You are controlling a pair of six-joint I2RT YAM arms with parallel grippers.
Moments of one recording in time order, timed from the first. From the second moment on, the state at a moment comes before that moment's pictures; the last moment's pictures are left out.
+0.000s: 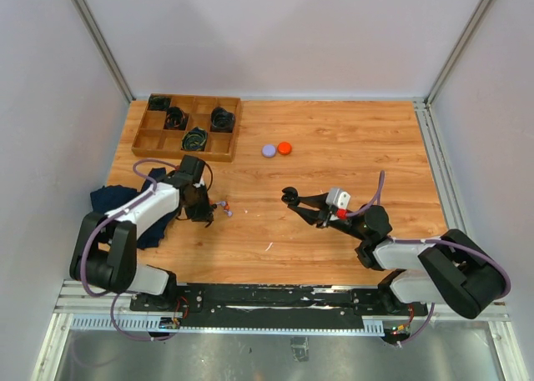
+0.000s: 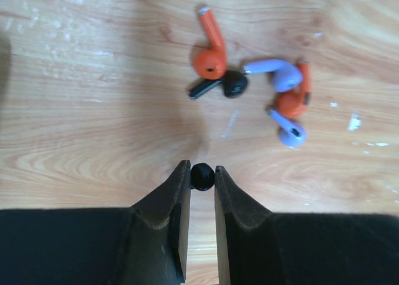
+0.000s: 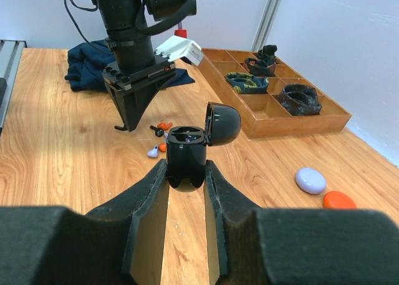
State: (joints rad) left arm -0.26 1.43 0.77 -0.60 0.01 -0.54; right arm 0.63 1.28 0.16 1.38 -0.57 -0.08
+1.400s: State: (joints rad) left arm -0.64 0.84 0.56 0.29 0.32 -0.79; right arm 0.67 1.26 0.22 1.38 -0.56 -0.08
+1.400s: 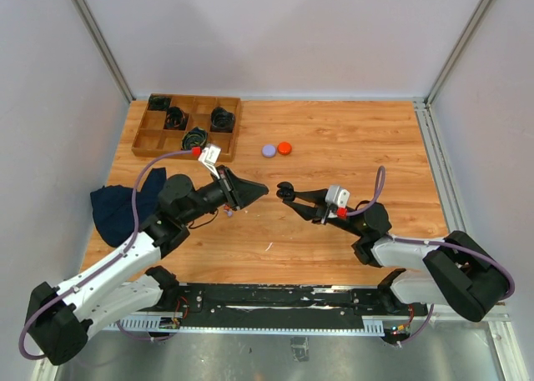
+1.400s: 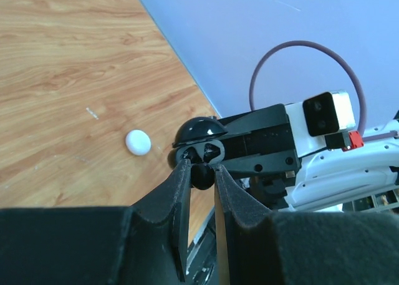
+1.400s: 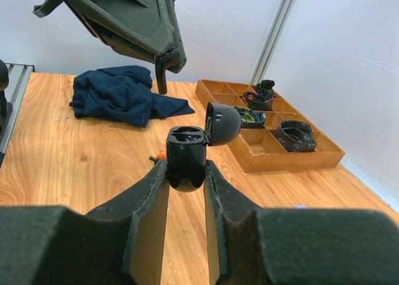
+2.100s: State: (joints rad) left arm -0.77 0.96 0.59 0.46 0.28 -0.79; right arm 0.67 1.25 0.25 1.38 -0.57 -0.04
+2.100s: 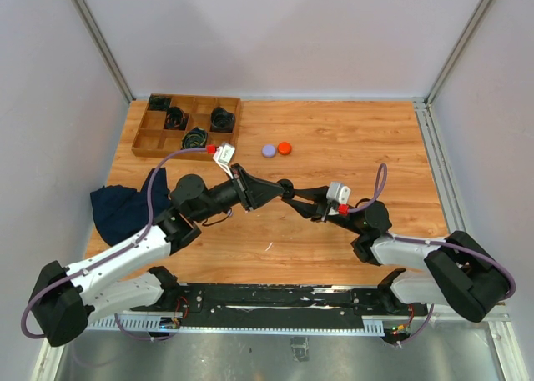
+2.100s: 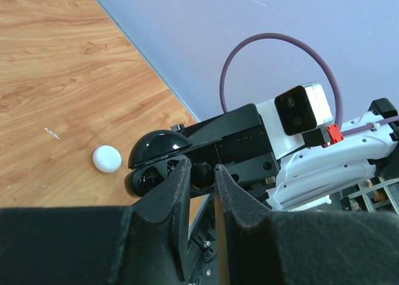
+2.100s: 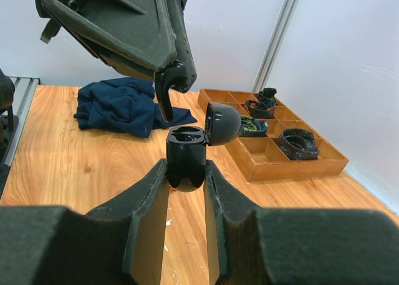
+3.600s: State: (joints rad) left arm -0.79 1.00 0.59 0.53 0.26 -0.87; right arm 0.67 1.23 0.25 1.39 -0.57 -0.03
